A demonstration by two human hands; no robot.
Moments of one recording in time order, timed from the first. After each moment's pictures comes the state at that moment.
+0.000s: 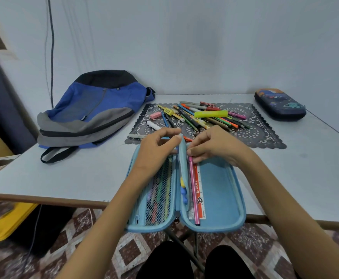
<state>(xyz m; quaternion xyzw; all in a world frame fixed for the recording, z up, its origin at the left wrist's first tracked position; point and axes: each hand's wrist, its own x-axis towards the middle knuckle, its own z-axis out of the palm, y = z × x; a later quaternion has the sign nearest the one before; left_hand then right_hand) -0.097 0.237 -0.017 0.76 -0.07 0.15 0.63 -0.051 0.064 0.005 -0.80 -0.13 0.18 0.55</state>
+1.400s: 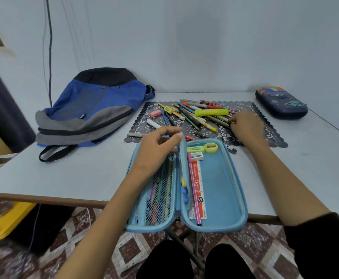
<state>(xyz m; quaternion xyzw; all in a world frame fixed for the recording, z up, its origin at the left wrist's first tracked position) -0.097 0.240 -0.018 0.75 -0.07 0.14 0.64 0.042 0.006 -0.023 -0.97 0.01 -0.18 0.13</state>
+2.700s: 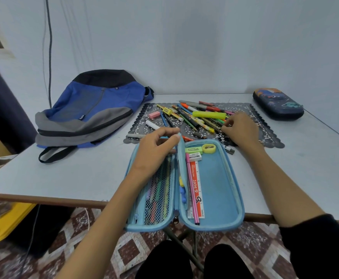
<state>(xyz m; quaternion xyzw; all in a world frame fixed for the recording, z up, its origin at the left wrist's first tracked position) -0.097 0.240 -0.019 0.76 -0.07 0.14 0.63 0.039 0.006 -0.033 -0.95 0.00 -0.22 0.23</state>
